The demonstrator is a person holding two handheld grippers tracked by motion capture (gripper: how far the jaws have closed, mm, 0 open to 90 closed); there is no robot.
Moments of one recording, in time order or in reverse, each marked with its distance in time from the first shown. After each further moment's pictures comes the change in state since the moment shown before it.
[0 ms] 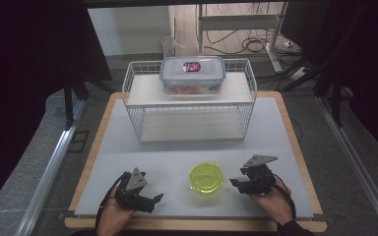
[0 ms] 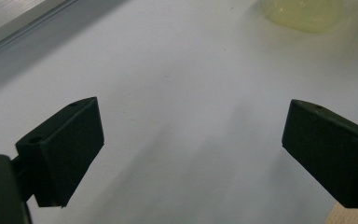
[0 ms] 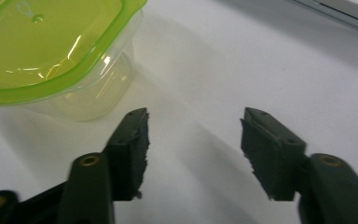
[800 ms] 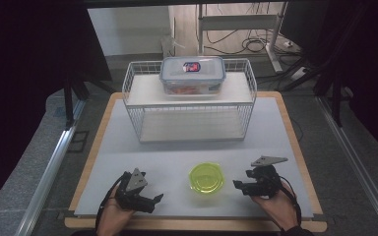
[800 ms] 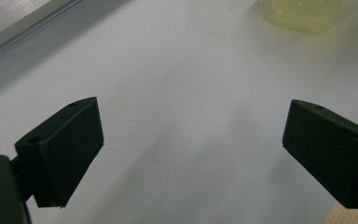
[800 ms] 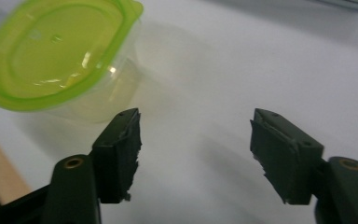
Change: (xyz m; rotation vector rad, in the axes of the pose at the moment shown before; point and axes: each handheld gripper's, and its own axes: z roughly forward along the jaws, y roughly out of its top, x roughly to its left) left arm -0.002 0.001 -0.001 -0.006 0.005 0.007; right arm 0.002 -0.004 -0.022 -0.021 0.042 0.152
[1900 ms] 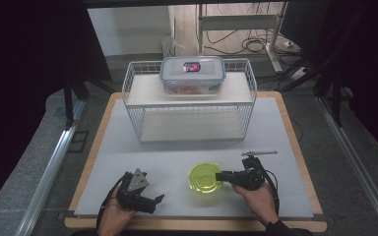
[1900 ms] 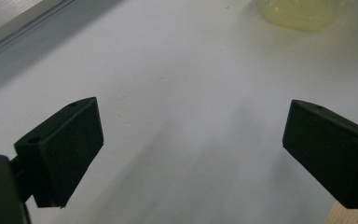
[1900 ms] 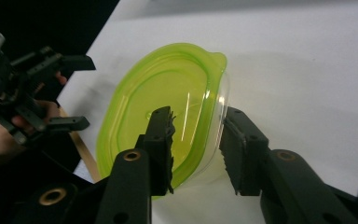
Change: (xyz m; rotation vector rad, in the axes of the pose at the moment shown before) left arm -0.001 0.000 0.002 0.007 -0.007 0.004; right arm 0.006 0.020 0.038 -0.042 0.336 0.343
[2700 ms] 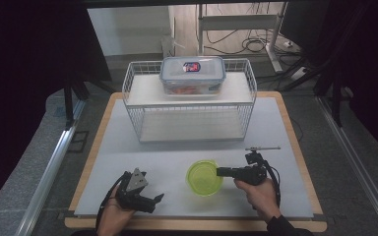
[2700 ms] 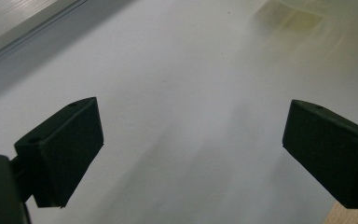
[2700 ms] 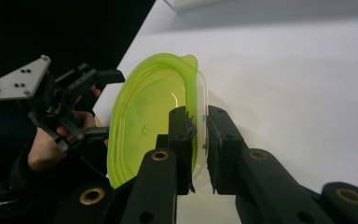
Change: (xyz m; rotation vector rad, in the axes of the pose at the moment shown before) left arm 0.001 0.001 -0.003 -0.013 0.008 -0.002; right arm 0.001 0.013 -0.009 -0.021 0.111 0.034
